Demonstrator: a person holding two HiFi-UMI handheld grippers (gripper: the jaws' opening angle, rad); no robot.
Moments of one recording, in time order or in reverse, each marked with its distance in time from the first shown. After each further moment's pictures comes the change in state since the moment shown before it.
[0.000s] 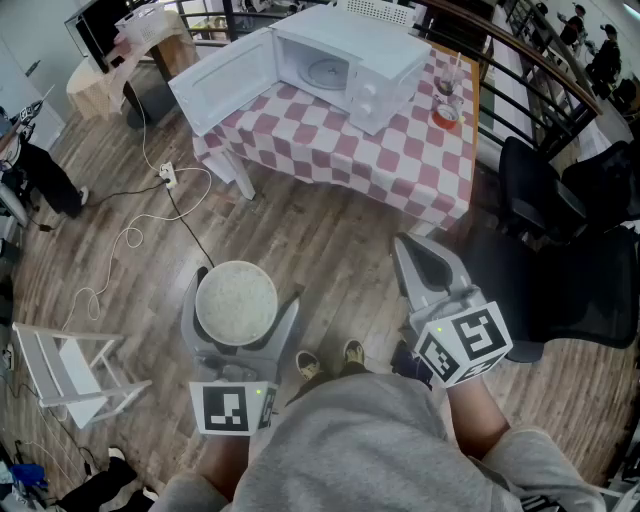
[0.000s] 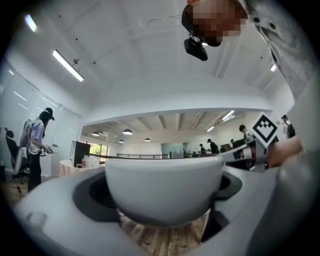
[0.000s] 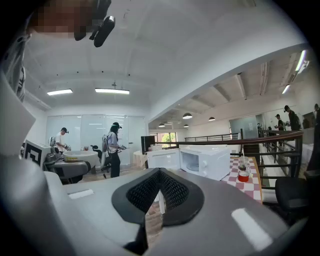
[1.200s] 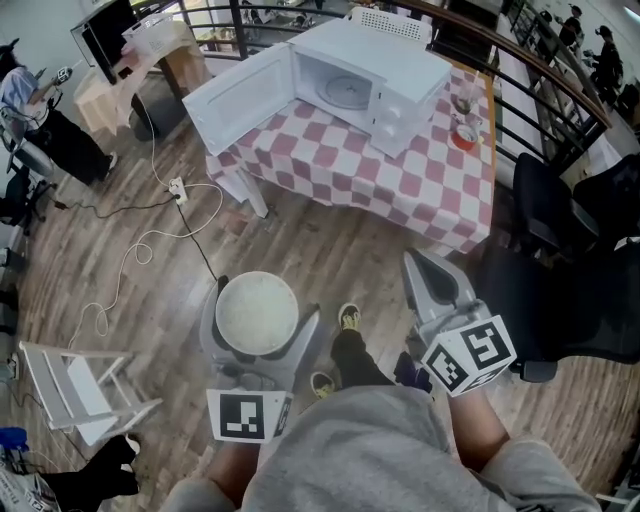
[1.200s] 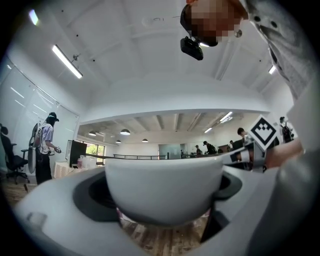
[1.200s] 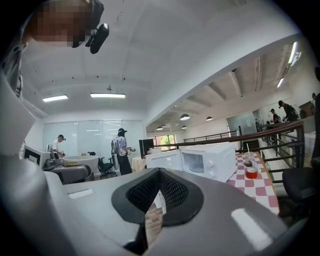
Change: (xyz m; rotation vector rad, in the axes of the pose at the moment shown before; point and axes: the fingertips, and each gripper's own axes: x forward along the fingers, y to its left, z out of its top) left arm 0.042 0.043 -0.015 -0.009 -0.003 -0.037; right arm 0.066 0.005 -0.003 0.069 -0.036 -0.006
